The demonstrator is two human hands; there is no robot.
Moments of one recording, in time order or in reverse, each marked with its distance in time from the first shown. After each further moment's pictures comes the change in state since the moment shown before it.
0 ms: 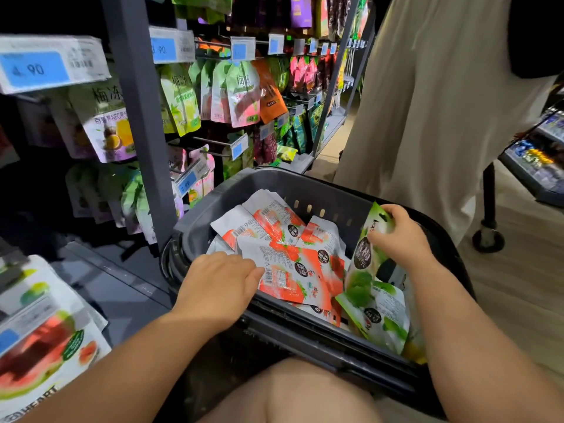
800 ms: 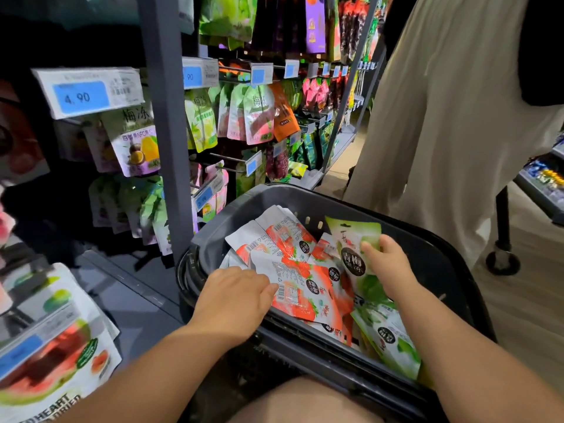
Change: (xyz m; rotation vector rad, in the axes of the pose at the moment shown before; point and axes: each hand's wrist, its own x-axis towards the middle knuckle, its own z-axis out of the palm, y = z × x) left_hand 0.002 0.006 -0.009 0.013 -0.075 -0.023; right_hand 0.013 0.001 0.050 0.376 0.015 0.101
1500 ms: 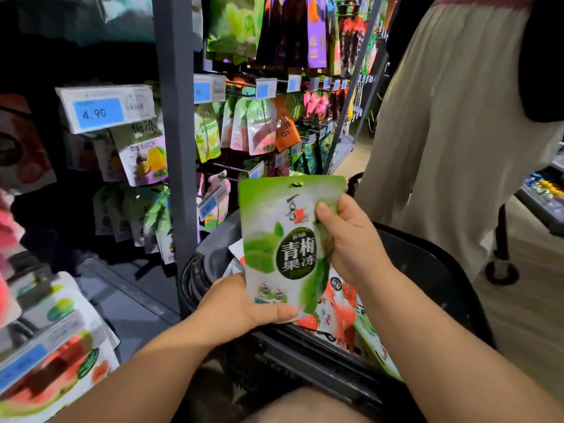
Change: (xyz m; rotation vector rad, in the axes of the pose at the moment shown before) left_hand -0.001 -0.017 -0.018 -0.927 -0.191 -0.218; right_hand -0.080 -0.129 0.041 0.824 -0.555 -0.359
